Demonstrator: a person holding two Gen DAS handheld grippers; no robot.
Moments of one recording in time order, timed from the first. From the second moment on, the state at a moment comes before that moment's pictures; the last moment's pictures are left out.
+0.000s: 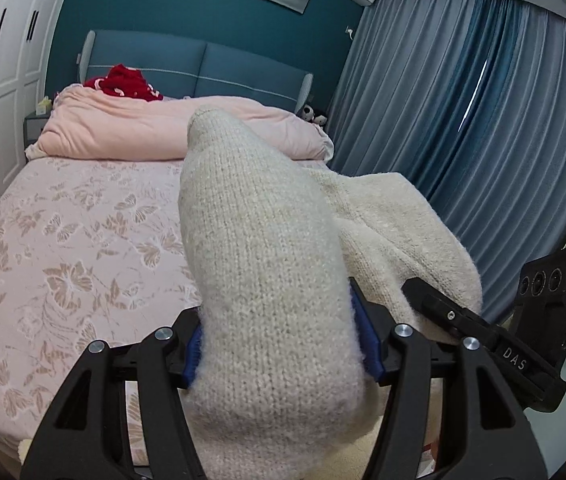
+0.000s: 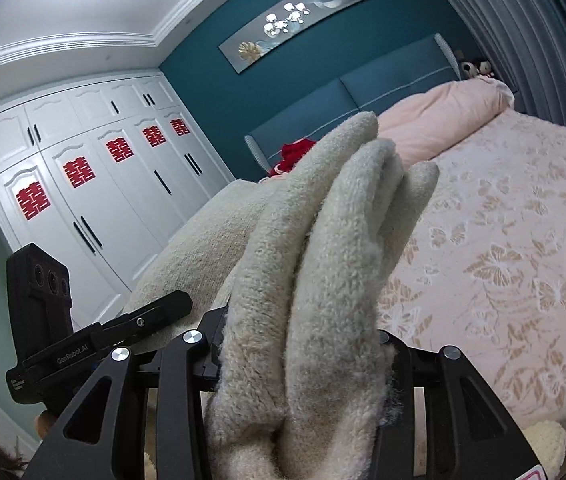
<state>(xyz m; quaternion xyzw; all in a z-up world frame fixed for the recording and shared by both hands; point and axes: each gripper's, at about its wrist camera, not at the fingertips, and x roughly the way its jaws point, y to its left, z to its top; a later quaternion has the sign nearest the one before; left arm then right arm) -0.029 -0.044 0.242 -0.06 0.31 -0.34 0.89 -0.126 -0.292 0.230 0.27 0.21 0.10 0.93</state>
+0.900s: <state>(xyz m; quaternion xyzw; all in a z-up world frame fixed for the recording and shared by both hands) 0.034 0.079 0.298 -0.08 0.16 -0.32 0.93 -0.035 -0.201 0.301 0.20 0.12 0.18 0.95</state>
